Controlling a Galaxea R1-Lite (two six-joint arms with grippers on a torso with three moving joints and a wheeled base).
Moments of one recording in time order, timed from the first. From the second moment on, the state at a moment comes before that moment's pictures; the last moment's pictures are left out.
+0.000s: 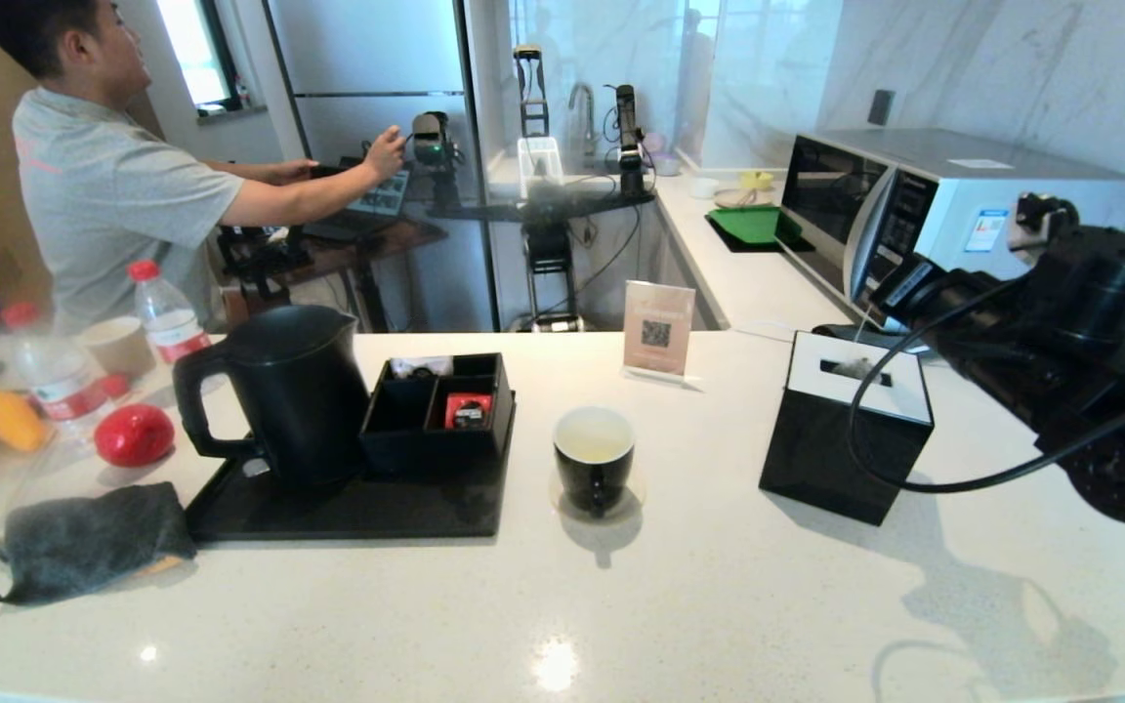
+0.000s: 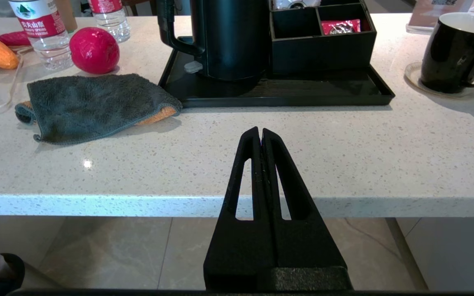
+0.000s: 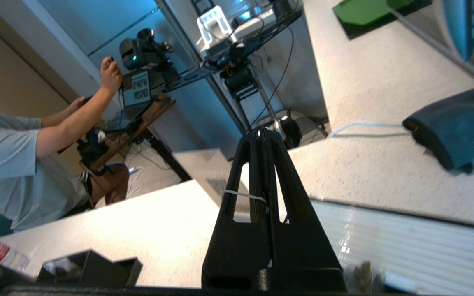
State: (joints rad) left arm 0.00 0.00 0.00 0.01 0.01 0.00; right arm 0.17 1.82 -0.85 -1.09 -0.06 0.50
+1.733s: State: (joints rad) left arm 0.00 0.00 0.00 0.01 0.01 0.00; right arm 0.07 1.89 -0.74 -1.18 -0.07 0.29
